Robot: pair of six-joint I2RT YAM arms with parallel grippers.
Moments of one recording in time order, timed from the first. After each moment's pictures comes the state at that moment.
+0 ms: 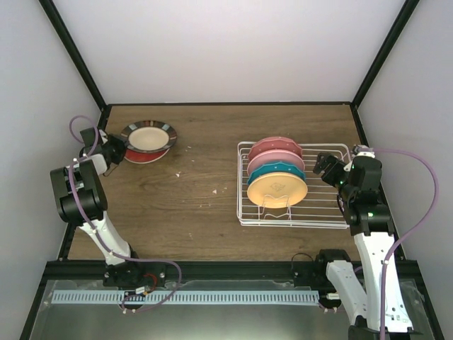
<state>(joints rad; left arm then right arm) 0.35 1.85 1.06 0.12 0.48 -0.93 -0.01 0.67 0.85 -0.64 -0.01 0.51</state>
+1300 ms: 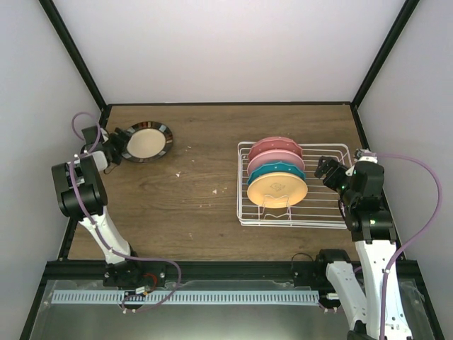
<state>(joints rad) 0.35 1.91 1.11 0.09 0.42 -0.83 -0.01 0.62 0.85 -0.69 -0.01 0.52</state>
